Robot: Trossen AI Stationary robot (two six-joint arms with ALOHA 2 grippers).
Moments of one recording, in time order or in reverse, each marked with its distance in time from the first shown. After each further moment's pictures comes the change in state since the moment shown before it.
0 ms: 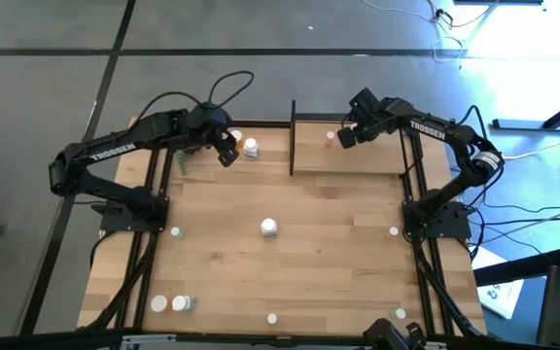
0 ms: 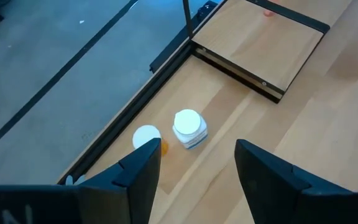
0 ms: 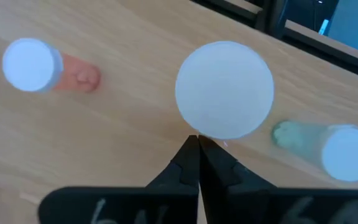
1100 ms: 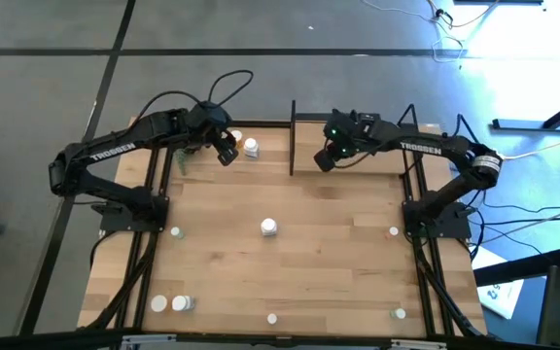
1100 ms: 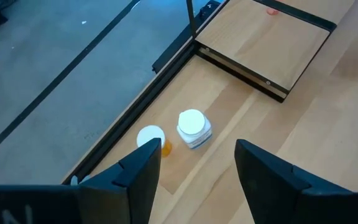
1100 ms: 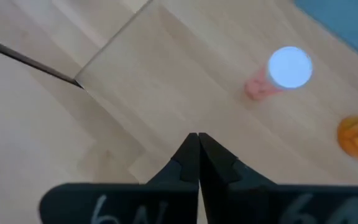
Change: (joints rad) left arm 0.009 0.000 0.000 0.000 0.000 0.016; right arm 0.371 -0.025 0.000 0.150 0.052 0.024
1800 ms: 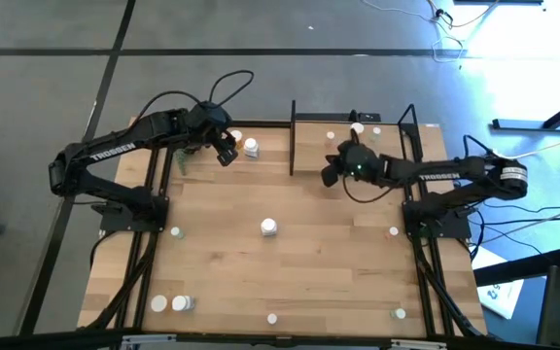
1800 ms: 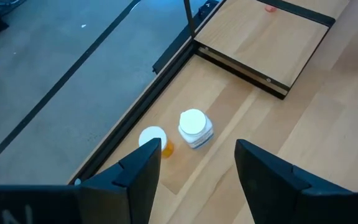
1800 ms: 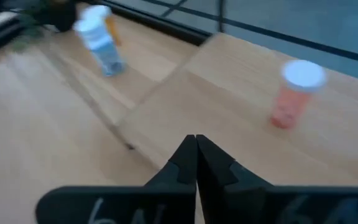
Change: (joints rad) left arm 0.000 0.000 0.000 0.000 0.000 0.032; right arm 0.164 -0.241 -0.549 0.785 0.229 0.103
